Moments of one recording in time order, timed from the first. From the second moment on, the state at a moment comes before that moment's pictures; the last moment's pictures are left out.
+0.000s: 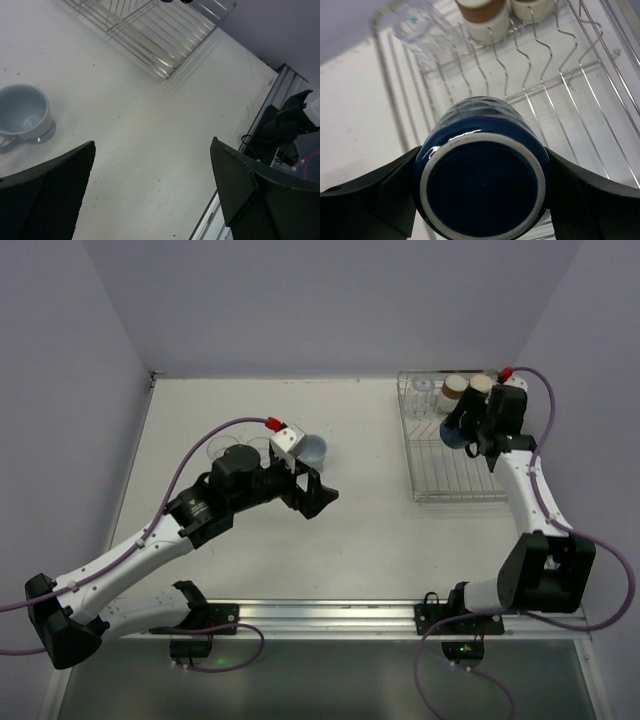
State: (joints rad) left arm -0.83 1.03 0.97 -0.24 0.14 -0.21; right arm -0.09 1.47 1.17 -0.35 0.09 0.33
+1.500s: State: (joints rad) left arm -0.84 1.47 1.10 0.31 0.43 -0.54; right arm 0.11 1.16 0.45 1.00 -0.84 1.42
